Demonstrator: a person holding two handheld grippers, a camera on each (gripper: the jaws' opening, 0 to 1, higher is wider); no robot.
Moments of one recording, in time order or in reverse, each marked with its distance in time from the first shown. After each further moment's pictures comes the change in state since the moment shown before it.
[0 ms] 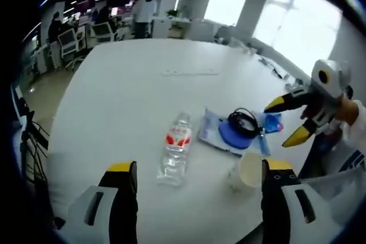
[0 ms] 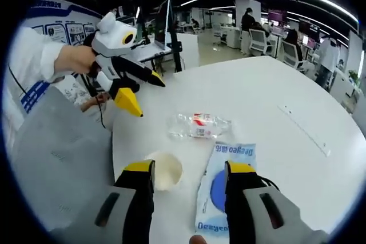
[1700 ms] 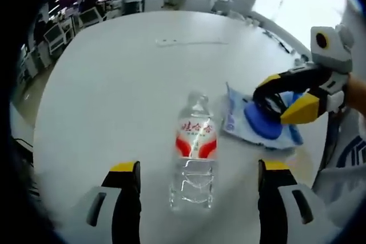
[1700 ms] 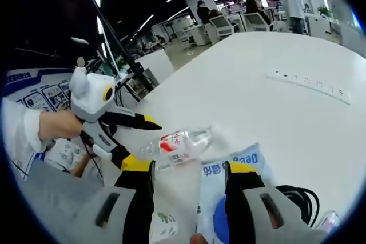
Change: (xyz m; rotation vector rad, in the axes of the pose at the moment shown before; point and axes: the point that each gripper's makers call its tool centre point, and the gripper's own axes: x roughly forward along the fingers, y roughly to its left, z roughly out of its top) left arm 0.090 0.032 -0.025 0.068 0.202 -0.015; right arm 0.075 -0.061 0.006 0.443 -0.108 -0.024
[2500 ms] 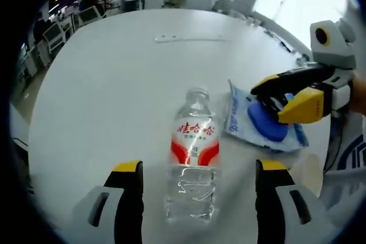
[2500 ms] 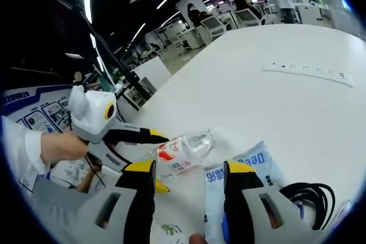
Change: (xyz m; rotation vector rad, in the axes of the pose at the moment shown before) left arm 0.017 0.002 -0.005 0.000 -0.001 0.015; right arm 0.016 -0.001 0.002 0.125 -0.051 -0.001
